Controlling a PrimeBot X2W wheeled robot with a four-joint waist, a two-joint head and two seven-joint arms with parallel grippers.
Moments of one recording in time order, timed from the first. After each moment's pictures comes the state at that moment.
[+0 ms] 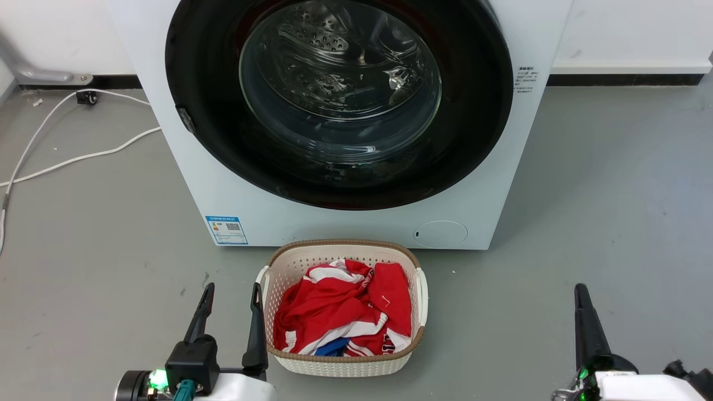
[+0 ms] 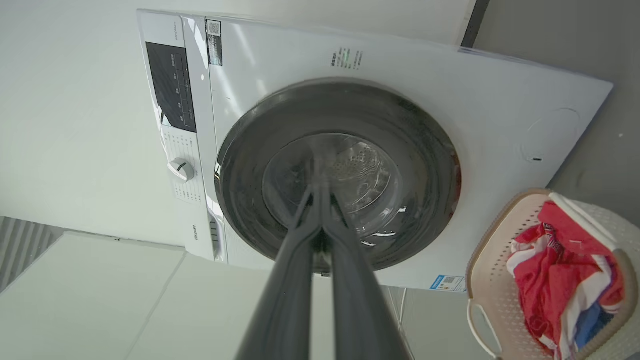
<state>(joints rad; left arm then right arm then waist) 0.05 0.05 -0.12 0.09 -0.07 0.08 -0.26 0.09 -0.05 0.10 0.04 1.41 0.13 -0.26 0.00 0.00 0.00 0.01</state>
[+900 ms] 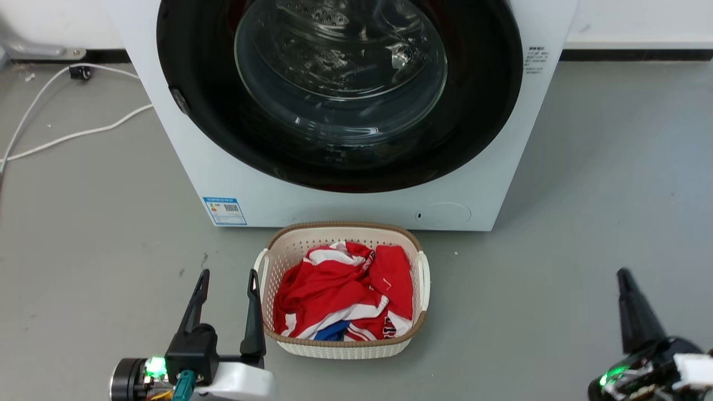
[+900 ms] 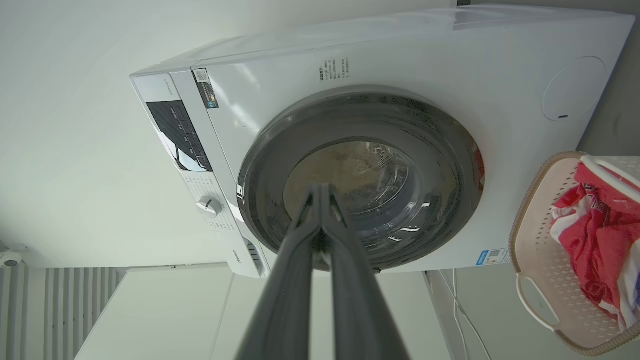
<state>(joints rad) 0.03 0.05 -0.11 0.07 -0.03 0.10 -0.26 0.07 -0.05 -0.11 0.05 1.75 0.13 0.08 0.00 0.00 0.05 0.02</state>
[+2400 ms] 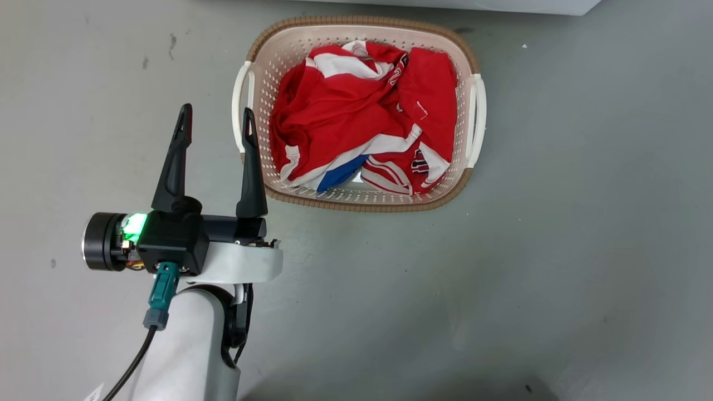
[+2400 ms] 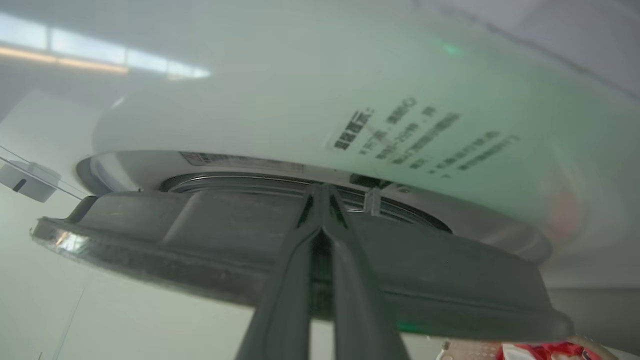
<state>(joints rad) -0.34 0.05 -0.13 -0.03 0.00 0.09 -0.26 -1.22 -0.38 -0.04 0.56 1.56 0.13 0.52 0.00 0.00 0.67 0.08</state>
